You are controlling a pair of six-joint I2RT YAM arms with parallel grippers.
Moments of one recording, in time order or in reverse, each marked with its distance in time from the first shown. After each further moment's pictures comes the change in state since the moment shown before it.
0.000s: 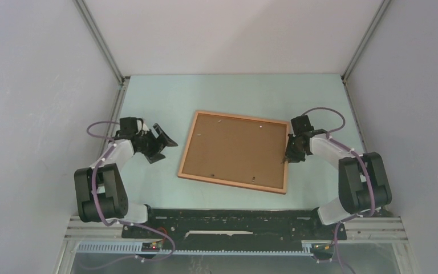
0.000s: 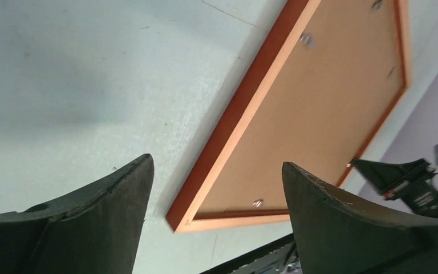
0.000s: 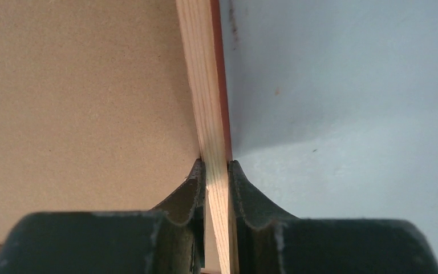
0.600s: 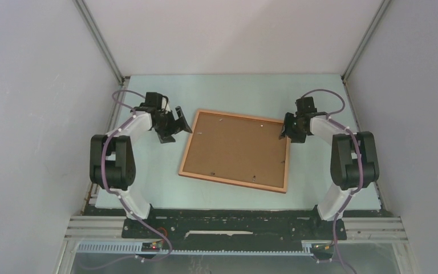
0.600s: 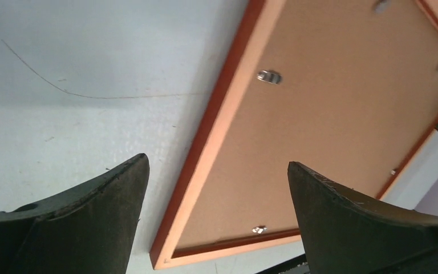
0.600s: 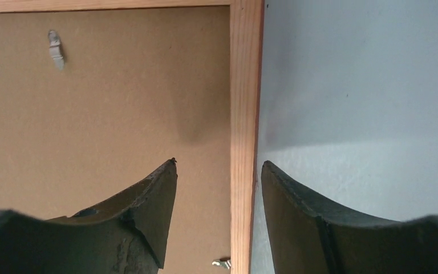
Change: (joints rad) left arm -0.267 0.278 0.410 -0.145 -0.180 0.076; right arm -0.114 0.213 0.253 0.081 -0.082 -0.134
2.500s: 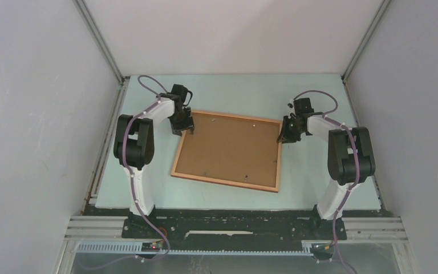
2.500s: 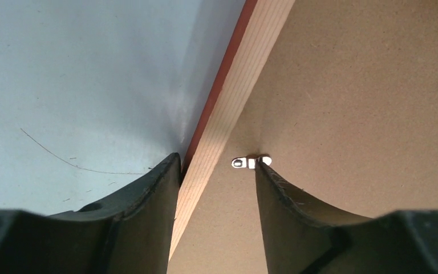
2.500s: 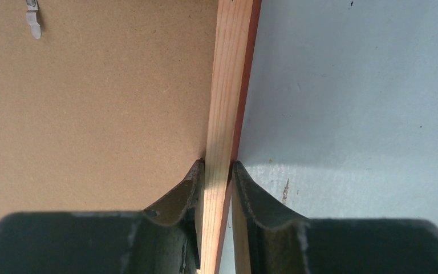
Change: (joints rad) left arm -0.156 0.365 0.365 -0.198 -0.365 0.031; right arm 0.003 0.092 0.029 0.031 -0.147 -0.091
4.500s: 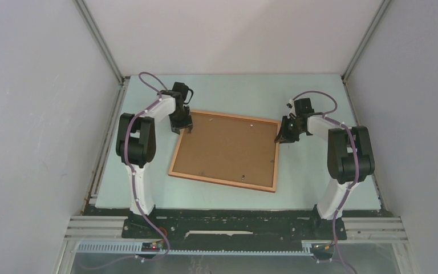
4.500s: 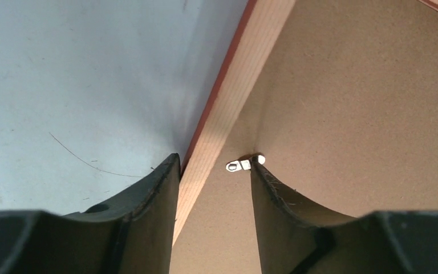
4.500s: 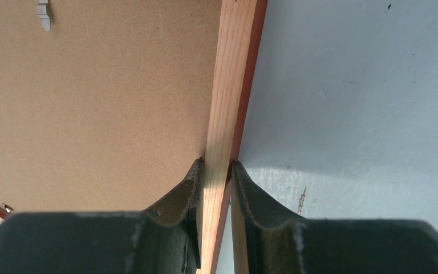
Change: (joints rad) left arm -0.002 0.045 0.077 -0.059 -0.048 0.003; right arm -0.008 0.013 0.000 0.018 -0.075 0.000
